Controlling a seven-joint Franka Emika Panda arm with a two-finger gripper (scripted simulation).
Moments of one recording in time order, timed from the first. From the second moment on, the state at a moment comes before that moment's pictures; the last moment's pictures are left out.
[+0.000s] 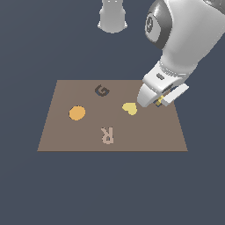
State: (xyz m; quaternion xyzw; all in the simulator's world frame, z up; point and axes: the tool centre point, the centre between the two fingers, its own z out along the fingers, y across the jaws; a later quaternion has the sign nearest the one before) arm -0.047 0.169 0.040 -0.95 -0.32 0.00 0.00
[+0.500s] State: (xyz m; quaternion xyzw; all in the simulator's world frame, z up) arm -0.045 0.171 0.033 -0.95 -0.32 0.00 0.00
